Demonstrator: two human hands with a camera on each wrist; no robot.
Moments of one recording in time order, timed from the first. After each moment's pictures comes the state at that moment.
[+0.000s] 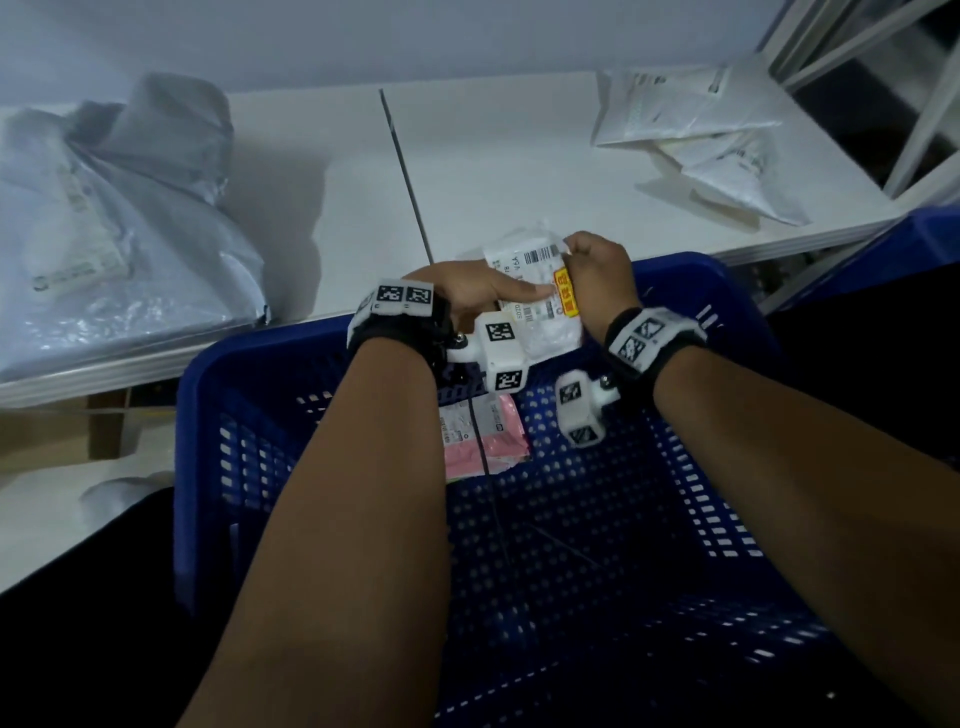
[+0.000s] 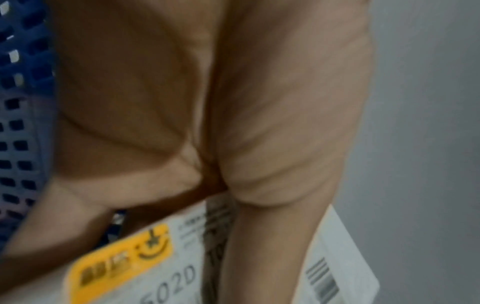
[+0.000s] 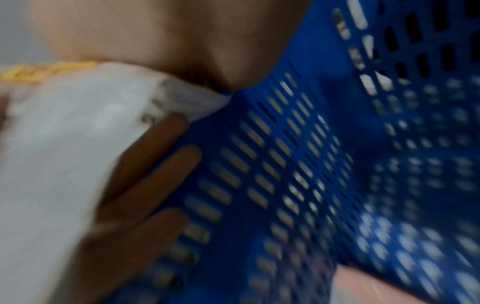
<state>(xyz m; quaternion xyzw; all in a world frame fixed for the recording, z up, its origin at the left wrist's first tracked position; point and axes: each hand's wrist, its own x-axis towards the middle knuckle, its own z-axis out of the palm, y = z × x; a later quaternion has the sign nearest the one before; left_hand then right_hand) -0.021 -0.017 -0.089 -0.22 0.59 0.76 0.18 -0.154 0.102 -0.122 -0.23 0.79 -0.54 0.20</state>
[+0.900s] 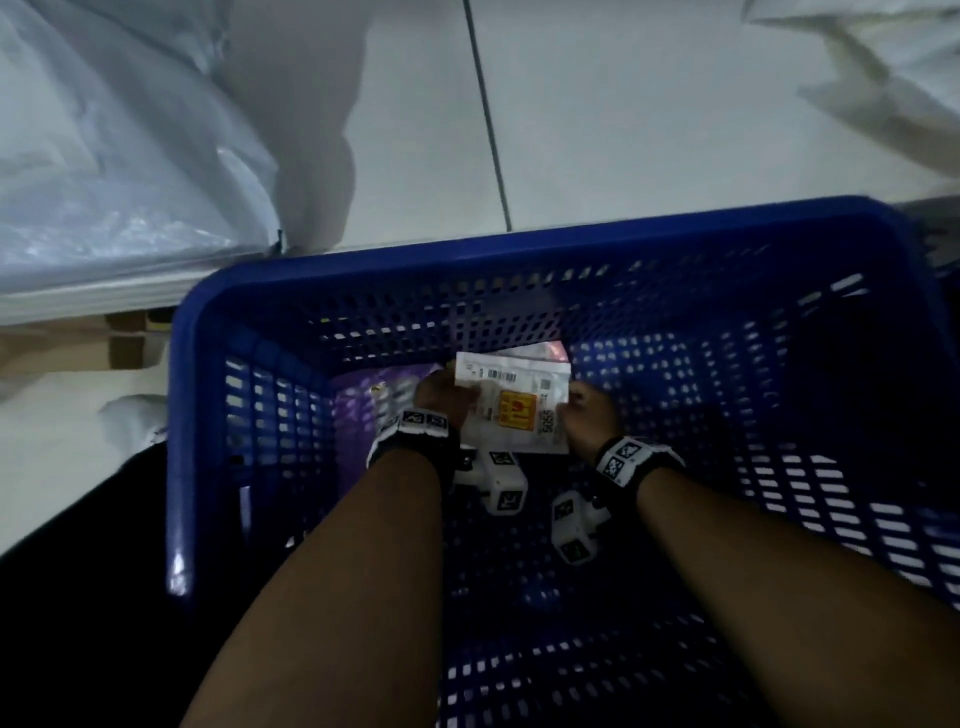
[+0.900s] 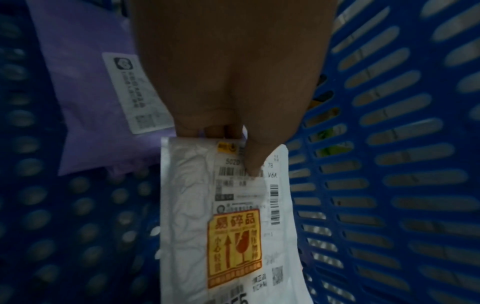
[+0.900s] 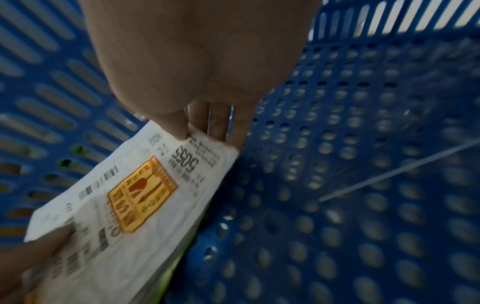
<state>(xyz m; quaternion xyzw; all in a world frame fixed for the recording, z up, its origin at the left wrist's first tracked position) 0.081 0.021 -0.327 -0.58 0.58 0.58 0.03 -0.065 0.164 -0.348 -0.17 0.86 -0.27 0.40</state>
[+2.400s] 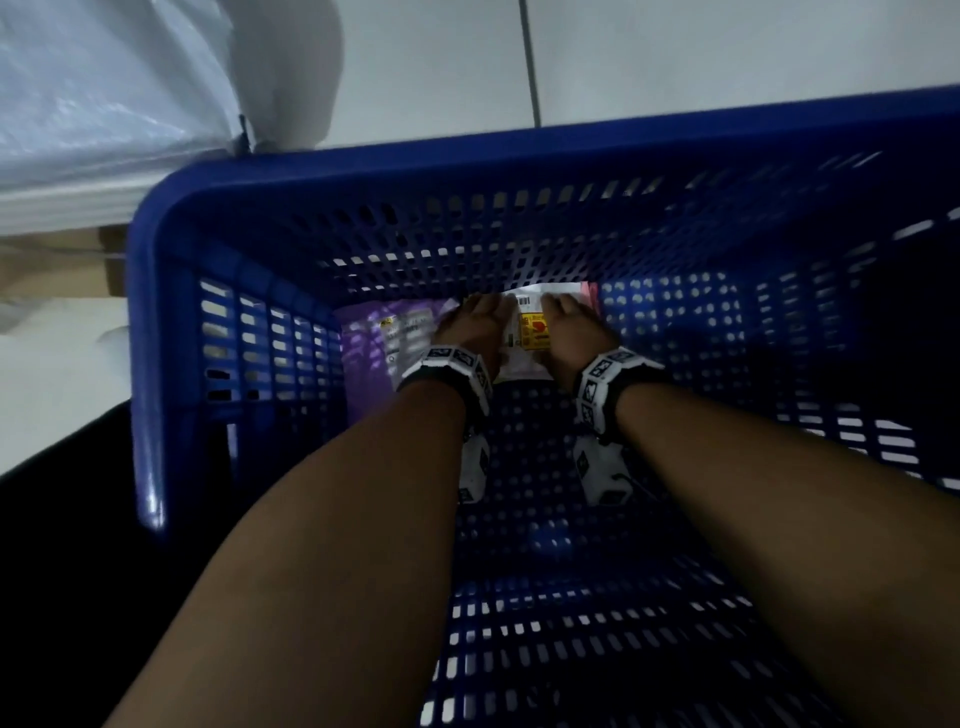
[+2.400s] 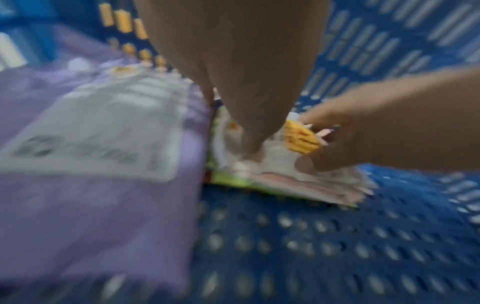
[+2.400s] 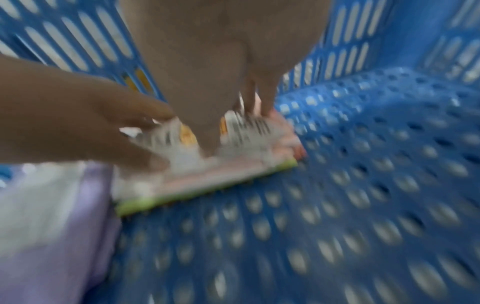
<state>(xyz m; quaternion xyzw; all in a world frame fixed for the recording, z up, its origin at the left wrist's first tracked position) 0.070 0.015 -0.362 -0.30 0.90 0.23 0.22 -0.066 0.114 -0.356 -0.49 0.81 0.07 0.33</state>
